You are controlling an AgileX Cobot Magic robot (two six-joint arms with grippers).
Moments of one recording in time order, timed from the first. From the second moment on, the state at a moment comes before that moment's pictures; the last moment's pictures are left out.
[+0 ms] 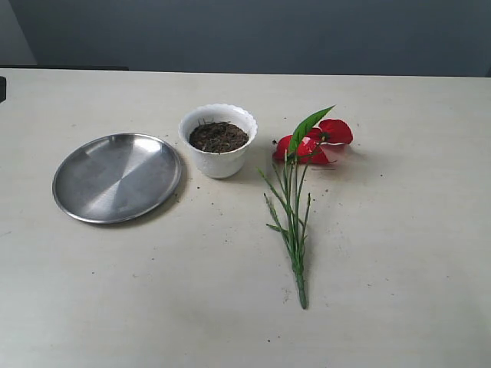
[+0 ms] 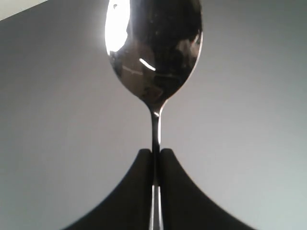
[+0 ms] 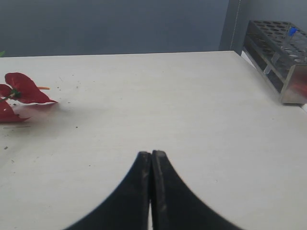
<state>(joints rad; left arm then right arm) 0.04 0.93 -0.63 -0.78 0.05 -2.08 -0.04 0.01 0.00 0.06 0.37 -0.09</state>
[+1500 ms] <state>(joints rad) -0.40 1.47 -0.89 -0.97 -0.29 -2.09 -0.04 0.01 0.00 0.06 0.37 -0.09</state>
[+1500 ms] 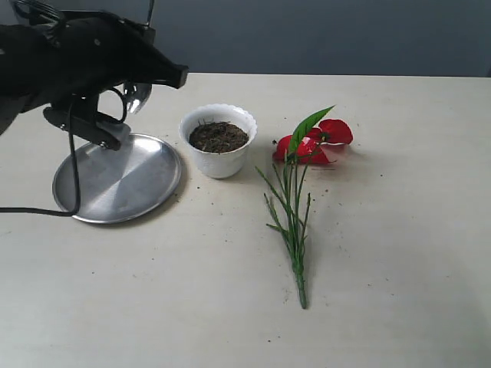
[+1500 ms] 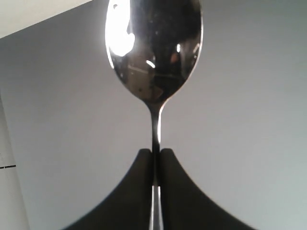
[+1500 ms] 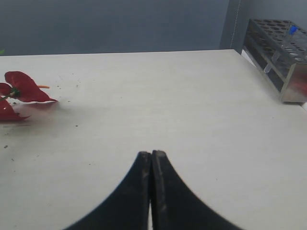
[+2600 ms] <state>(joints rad) -0.55 1.97 -1.29 -1.24 -0.52 -2.09 -0.04 0.01 0.00 0.06 0.37 -0.09</state>
